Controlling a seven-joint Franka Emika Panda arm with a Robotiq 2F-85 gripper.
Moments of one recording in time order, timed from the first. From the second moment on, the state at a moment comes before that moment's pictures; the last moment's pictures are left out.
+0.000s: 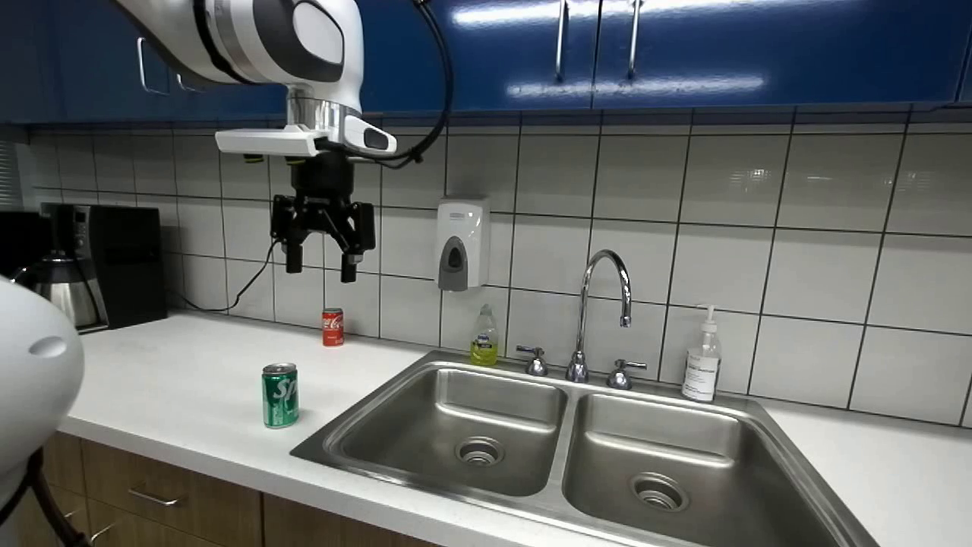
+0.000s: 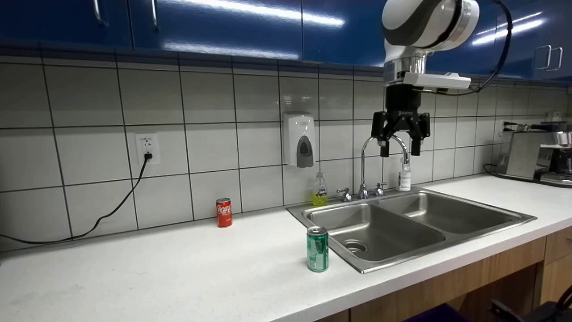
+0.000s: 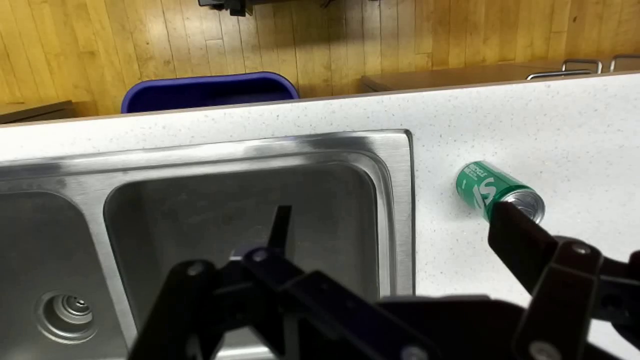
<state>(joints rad) 0.00 -0.59 -0.01 -2.50 0.02 1.91 0.01</state>
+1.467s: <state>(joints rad) 0.19 -0.30 0.14 -2.47 0.04 2.09 0.00</state>
